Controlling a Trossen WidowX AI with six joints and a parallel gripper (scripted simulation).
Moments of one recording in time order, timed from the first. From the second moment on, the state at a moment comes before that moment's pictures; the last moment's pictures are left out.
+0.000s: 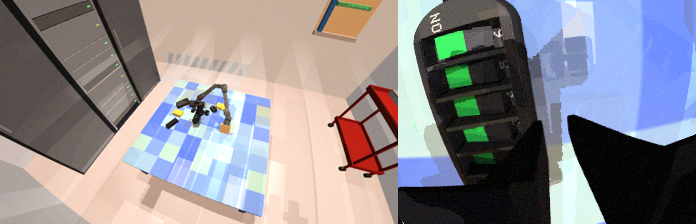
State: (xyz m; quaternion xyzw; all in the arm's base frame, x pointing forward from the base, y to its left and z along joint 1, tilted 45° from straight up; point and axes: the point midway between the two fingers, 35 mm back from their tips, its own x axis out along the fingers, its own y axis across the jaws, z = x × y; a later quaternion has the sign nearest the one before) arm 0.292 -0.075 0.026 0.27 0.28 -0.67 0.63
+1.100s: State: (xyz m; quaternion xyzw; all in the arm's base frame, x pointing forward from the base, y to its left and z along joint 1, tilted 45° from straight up) arm 0.292 -0.049 0.050 0.27 0.28 -0.67 0.63
